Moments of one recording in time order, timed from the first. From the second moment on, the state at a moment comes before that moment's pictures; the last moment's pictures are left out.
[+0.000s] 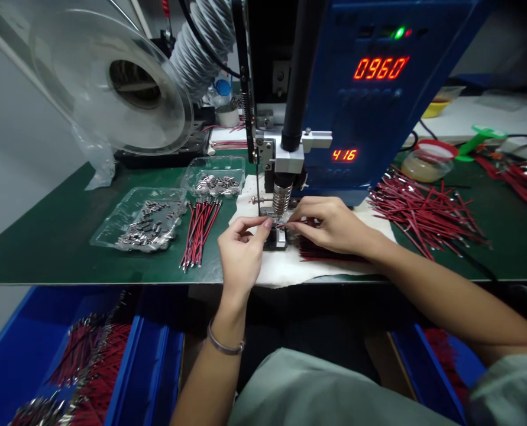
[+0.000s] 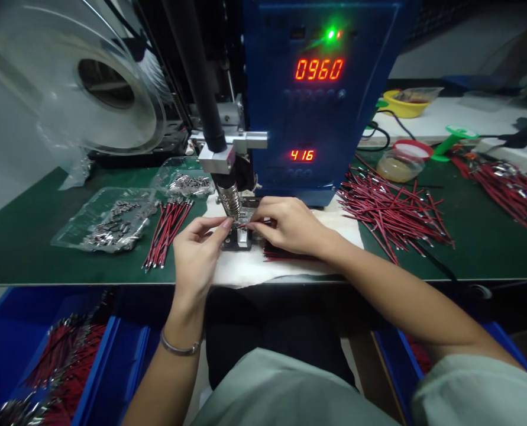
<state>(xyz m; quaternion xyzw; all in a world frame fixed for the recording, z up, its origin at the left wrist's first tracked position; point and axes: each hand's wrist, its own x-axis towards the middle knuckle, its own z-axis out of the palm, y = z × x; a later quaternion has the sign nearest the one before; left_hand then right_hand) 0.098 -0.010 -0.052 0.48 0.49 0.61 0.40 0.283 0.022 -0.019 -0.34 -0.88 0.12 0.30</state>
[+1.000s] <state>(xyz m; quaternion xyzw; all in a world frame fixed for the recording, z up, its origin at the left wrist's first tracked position) 0.102 -0.011 -0.056 0.49 0.48 0.62 0.37 0.281 0.023 -0.021 -0.33 -0.89 0.13 0.31</state>
